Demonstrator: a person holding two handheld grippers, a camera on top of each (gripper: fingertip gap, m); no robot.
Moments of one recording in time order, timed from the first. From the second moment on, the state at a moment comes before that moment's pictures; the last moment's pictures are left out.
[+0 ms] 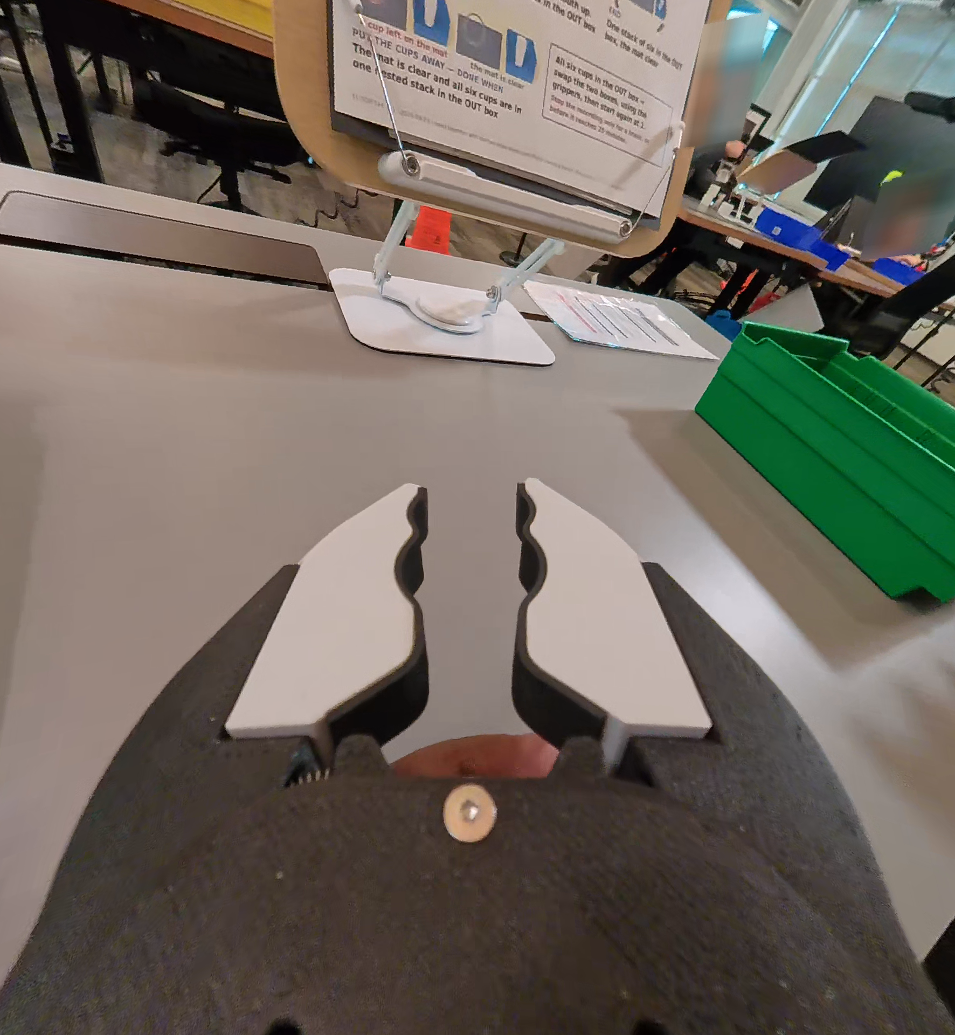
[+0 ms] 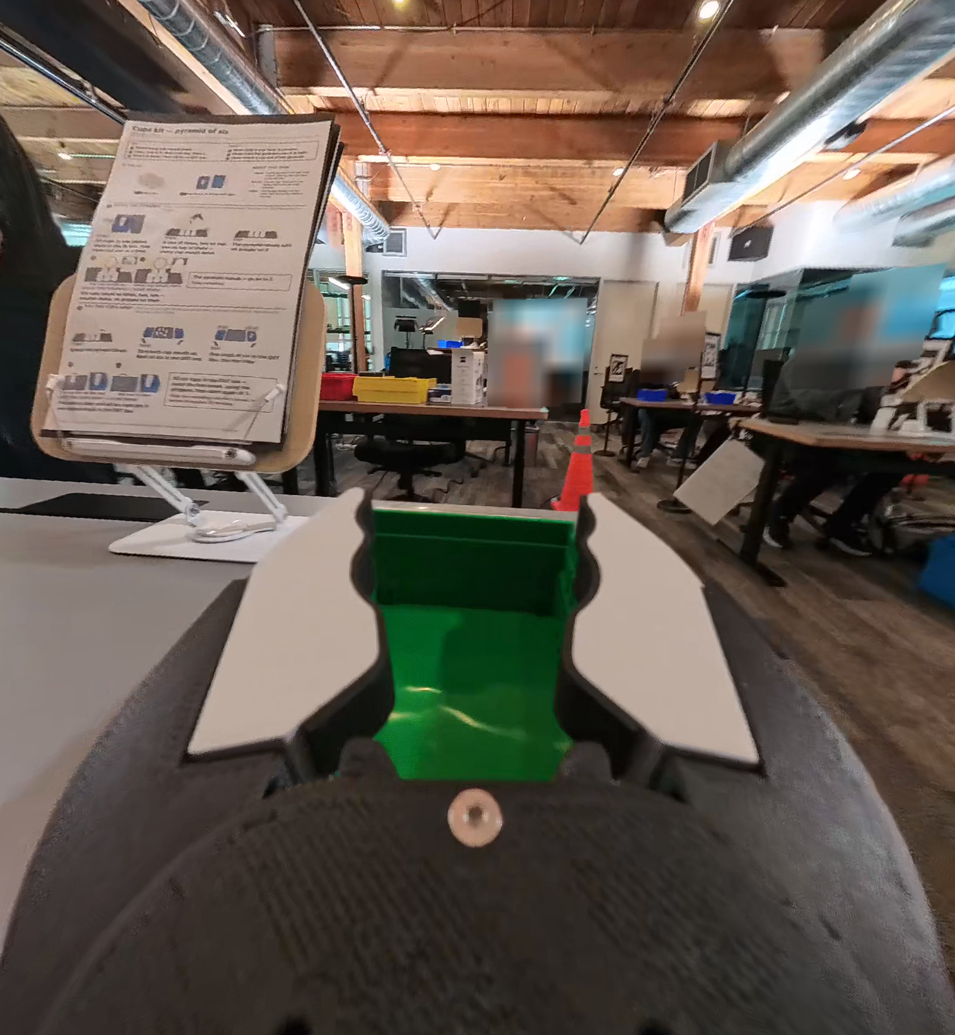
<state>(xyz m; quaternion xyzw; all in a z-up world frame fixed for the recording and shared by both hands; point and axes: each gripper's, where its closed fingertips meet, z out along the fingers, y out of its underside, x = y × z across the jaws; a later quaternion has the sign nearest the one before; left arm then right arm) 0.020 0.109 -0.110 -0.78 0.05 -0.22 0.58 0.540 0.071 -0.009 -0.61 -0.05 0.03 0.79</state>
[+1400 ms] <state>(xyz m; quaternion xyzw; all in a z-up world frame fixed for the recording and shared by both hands) 0.036 0.105 -0.115 -0.78 0.07 -0.25 0.57 0.530 0.082 -0.027 -0.63 -0.02 0.11 0.77</state>
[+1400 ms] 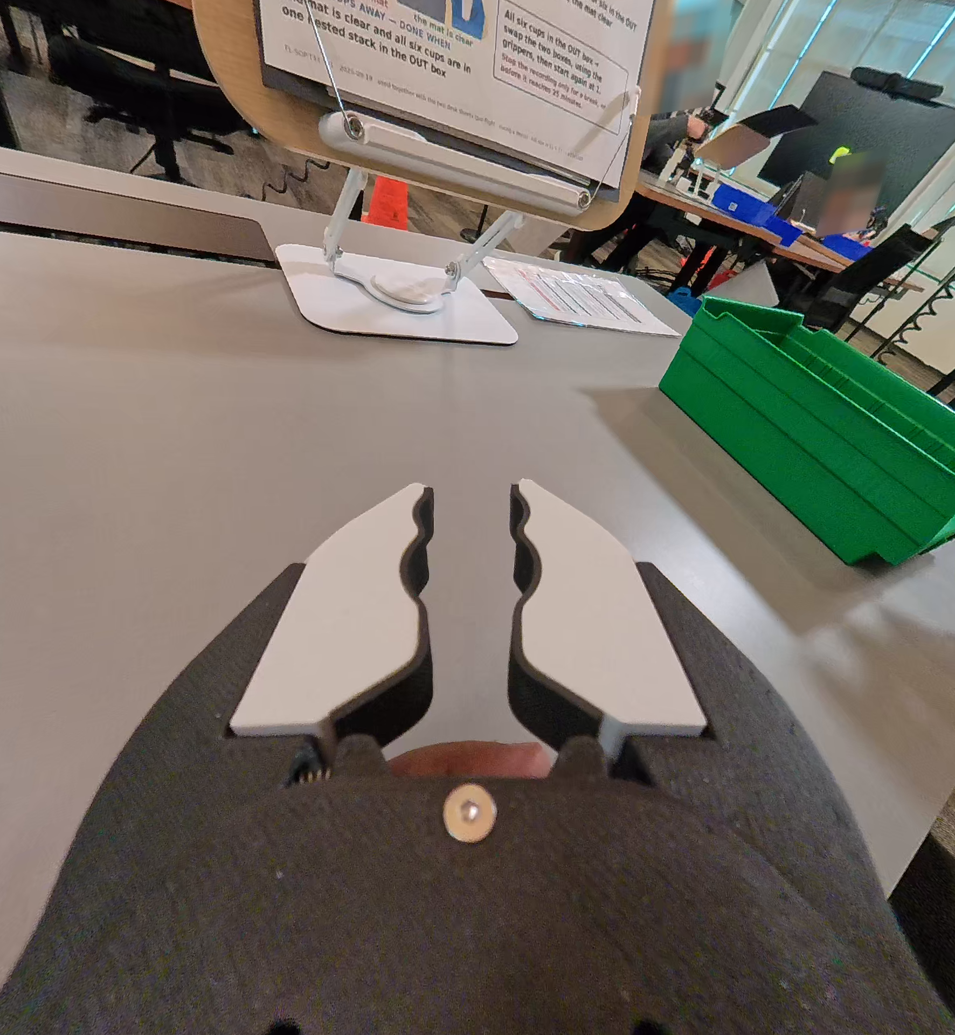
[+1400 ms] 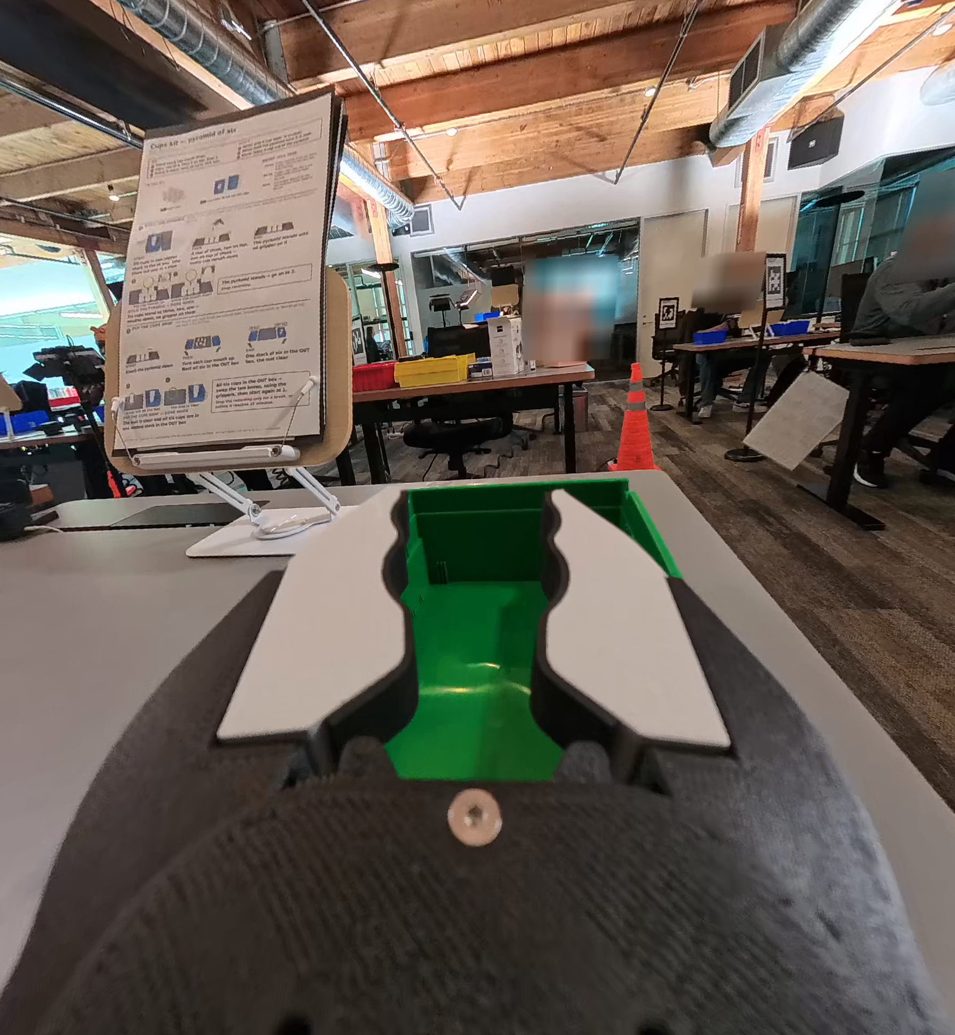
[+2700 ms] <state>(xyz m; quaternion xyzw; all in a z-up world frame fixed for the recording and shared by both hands) 0.041 0.104 -0.121 -0.79 0.08 -0.26 0.55 0.523 0.093 -0.045 -0.67 -0.03 0.11 0.73</state>
